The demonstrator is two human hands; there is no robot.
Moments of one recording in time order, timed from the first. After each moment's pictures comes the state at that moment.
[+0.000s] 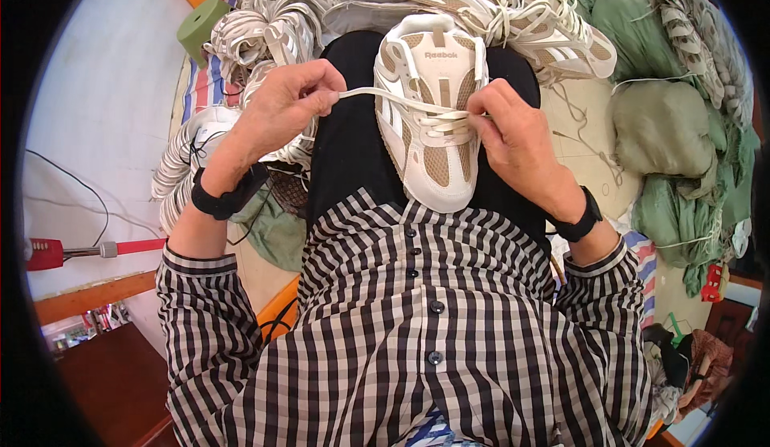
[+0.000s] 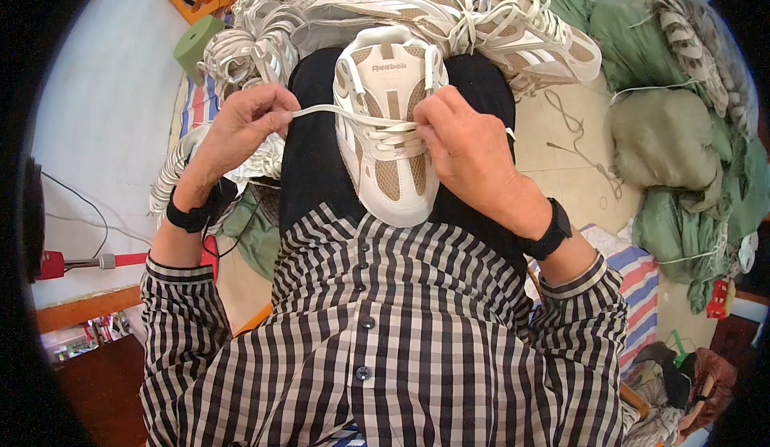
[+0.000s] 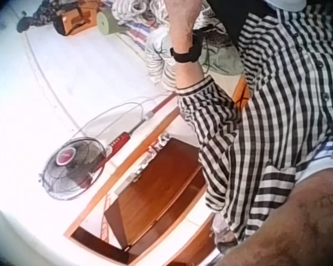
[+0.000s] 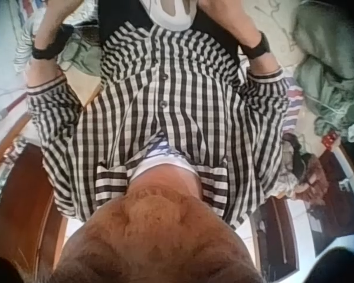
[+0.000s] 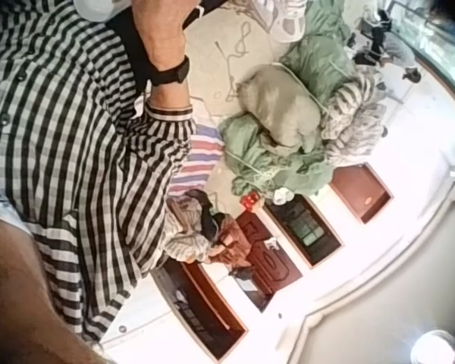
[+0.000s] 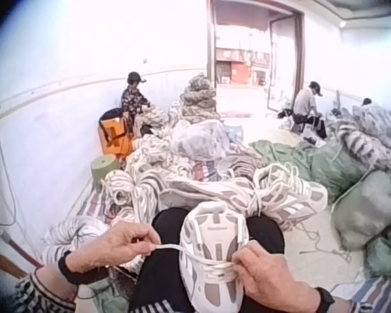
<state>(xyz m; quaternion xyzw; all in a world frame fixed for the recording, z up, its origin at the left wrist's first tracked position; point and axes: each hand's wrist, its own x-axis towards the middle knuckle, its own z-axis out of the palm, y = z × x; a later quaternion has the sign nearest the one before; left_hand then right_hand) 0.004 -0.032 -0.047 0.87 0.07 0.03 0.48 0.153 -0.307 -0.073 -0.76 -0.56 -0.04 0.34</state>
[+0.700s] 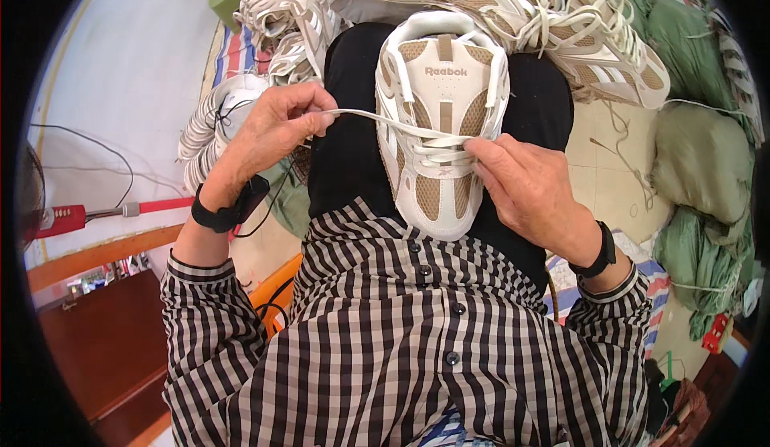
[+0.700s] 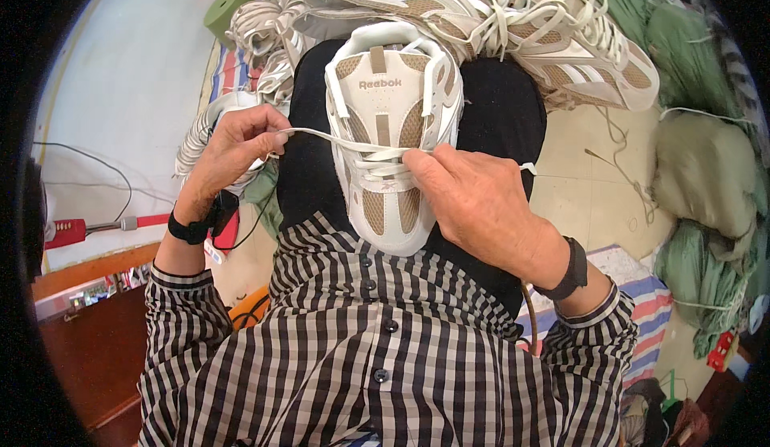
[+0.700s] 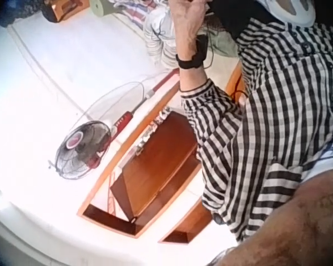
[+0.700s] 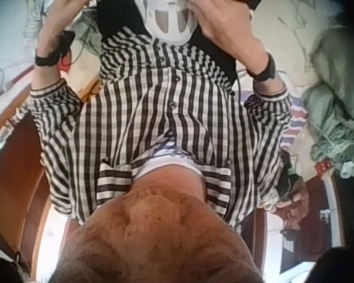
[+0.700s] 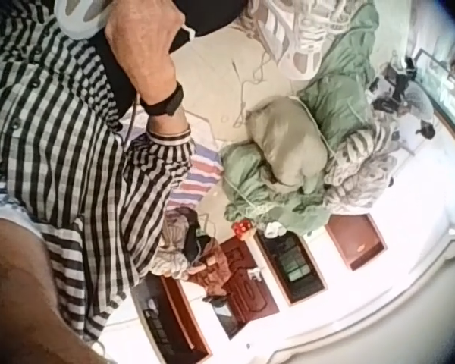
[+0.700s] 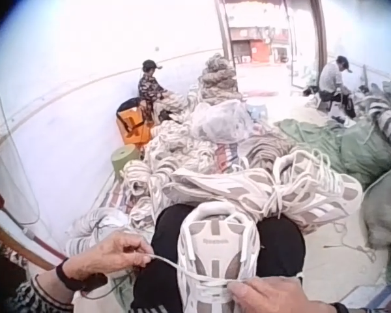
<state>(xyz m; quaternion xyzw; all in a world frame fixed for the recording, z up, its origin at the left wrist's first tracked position) -0.015 -0.030 -0.049 0.83 0.20 -0.05 0.52 0.158 -0.313 -0.080 -0.69 -0.64 0.01 0.34</state>
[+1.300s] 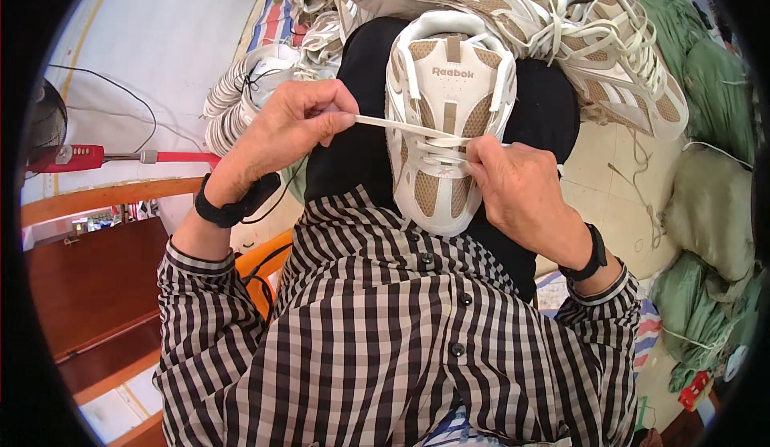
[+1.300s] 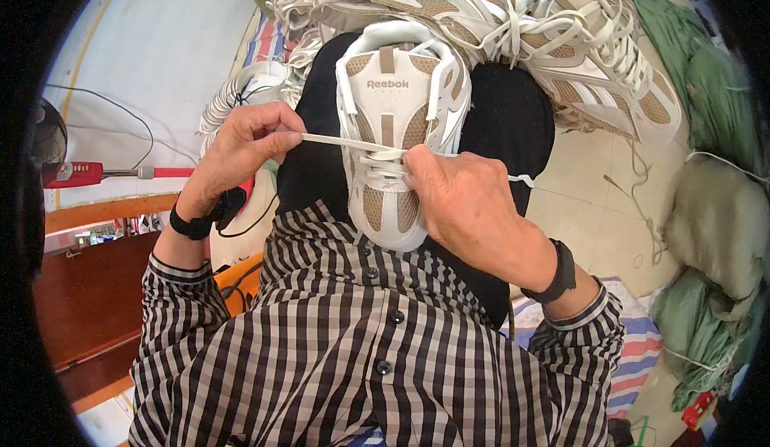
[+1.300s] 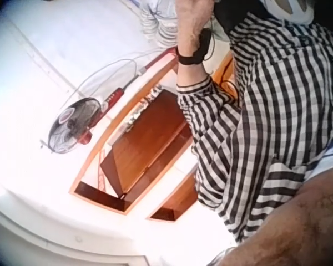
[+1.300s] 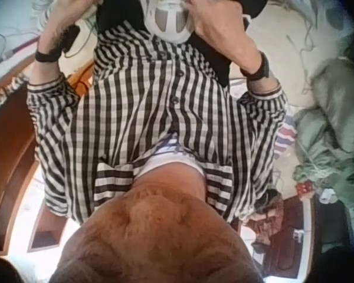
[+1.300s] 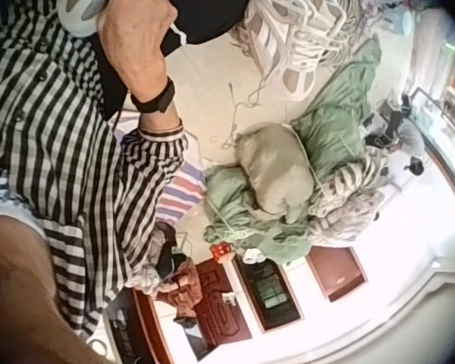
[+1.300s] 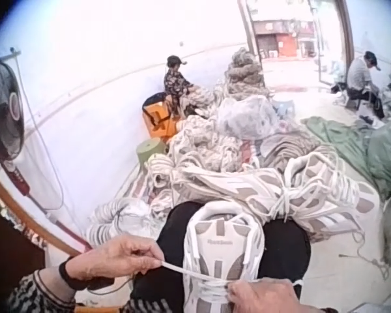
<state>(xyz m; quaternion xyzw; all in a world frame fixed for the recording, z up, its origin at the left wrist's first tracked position) -0.015 -0.082 -0.010 0.82 0.27 -0.03 0.50 0.166 -0.303 -0.082 -0.65 -0.67 0.07 0.36</state>
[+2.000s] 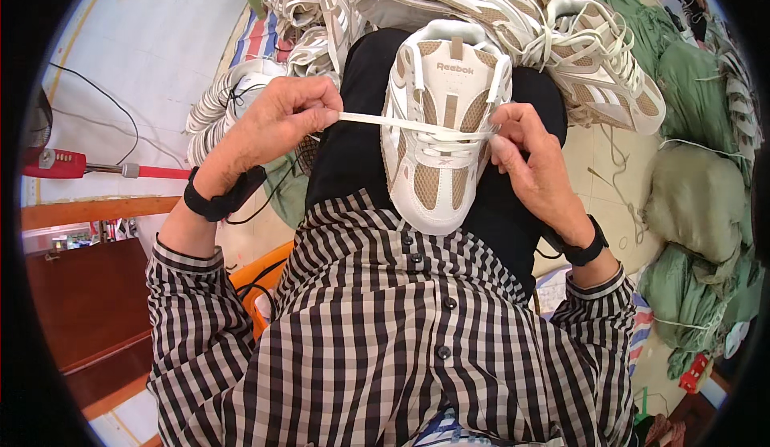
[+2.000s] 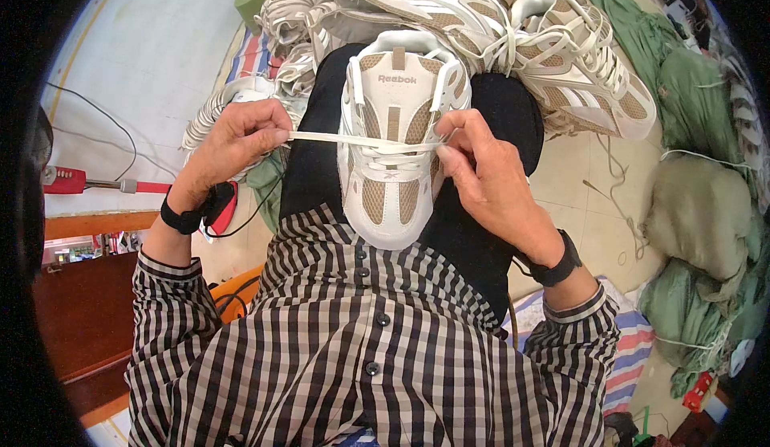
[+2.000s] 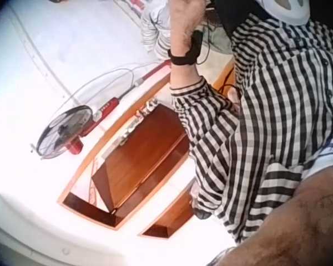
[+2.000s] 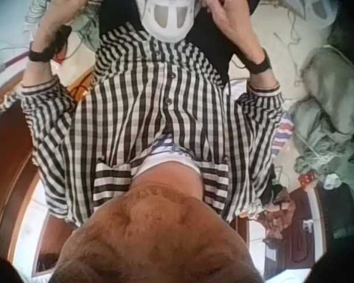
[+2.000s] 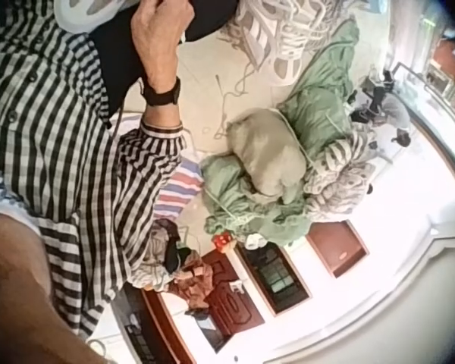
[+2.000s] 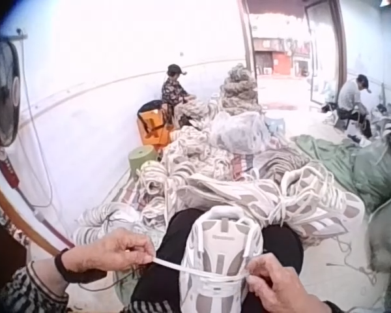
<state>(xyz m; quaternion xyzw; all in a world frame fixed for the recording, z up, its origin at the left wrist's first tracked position) -0.030 -0.059 -0.012 0.86 0.19 -0.04 0.47 0.182 -0.308 -0.089 -0.65 -0.47 0.28 0.53</state>
